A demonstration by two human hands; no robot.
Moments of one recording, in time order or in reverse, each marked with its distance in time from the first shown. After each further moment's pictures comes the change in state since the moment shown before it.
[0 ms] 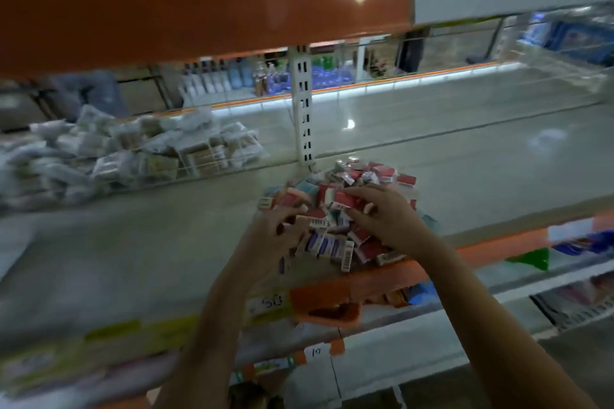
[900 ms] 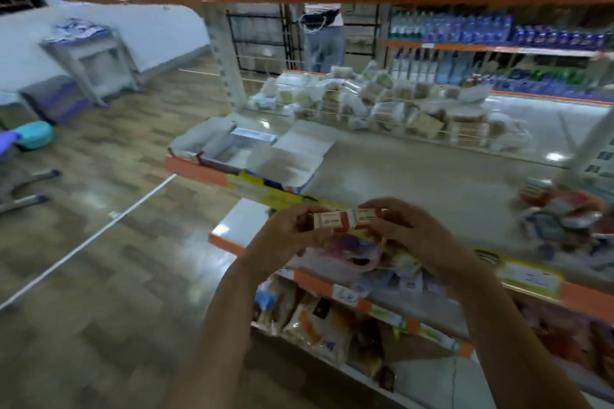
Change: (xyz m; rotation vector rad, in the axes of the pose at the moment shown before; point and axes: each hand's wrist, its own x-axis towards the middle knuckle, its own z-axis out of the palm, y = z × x) left_hand -0.305 -0.095 -0.192 -0.429 0.439 -0.321; right_hand -0.040 -0.277 0.202 0.738 -0.655 -0.122
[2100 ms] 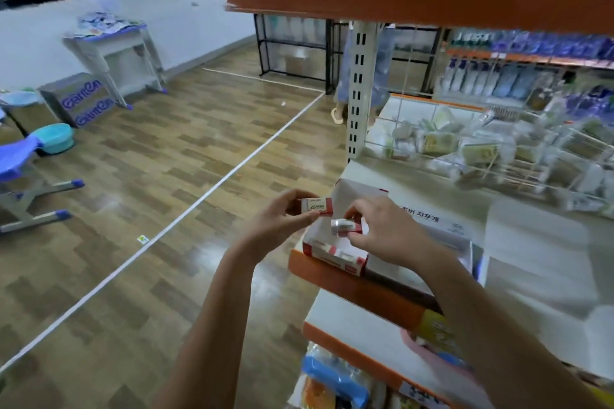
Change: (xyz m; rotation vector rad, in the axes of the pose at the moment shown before) left_hand 0.195 -0.110 -0.424 0.120 0.076 0.004; right_hand 0.410 -0.039 0.266 -0.958 -0.066 -0.113
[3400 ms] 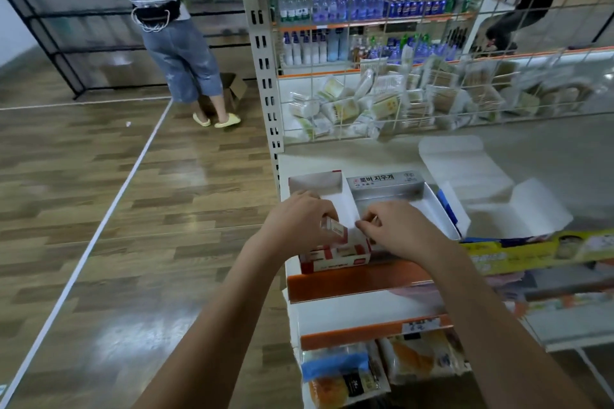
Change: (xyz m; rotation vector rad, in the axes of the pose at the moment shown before) left_hand 0.077 -0.002 0.020 0.888 -0.608 0.536; right_hand -0.021 -0.024 0.028 0.009 0.103 0.801
